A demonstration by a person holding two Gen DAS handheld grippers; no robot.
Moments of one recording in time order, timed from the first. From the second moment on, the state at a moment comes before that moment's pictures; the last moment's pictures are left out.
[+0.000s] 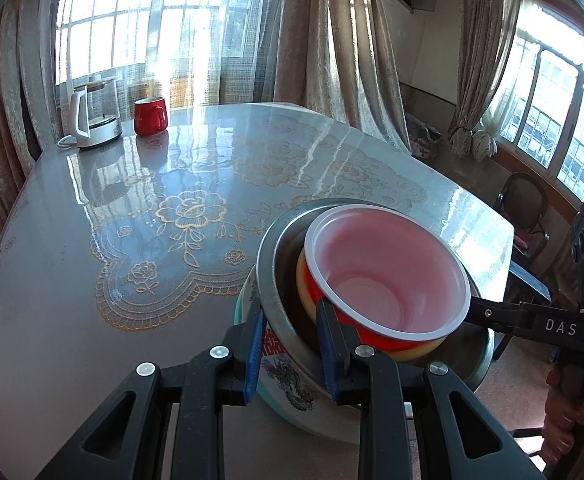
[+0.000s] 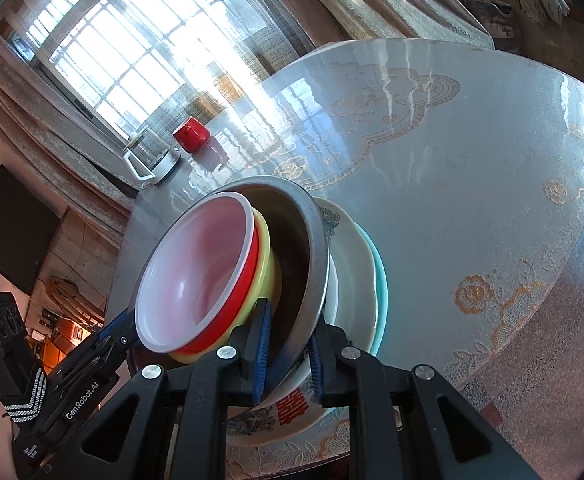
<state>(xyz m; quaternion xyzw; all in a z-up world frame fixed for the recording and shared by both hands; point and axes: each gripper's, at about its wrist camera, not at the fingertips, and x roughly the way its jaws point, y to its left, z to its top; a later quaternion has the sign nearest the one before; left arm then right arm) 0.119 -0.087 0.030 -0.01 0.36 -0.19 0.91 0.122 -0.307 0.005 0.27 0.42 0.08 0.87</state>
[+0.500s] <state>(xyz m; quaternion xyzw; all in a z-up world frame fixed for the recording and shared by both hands) 0.120 -0.087 0.025 -0.01 0.37 -0.19 0.91 0.126 -0.304 0.000 0.27 0.42 0.07 0.86</state>
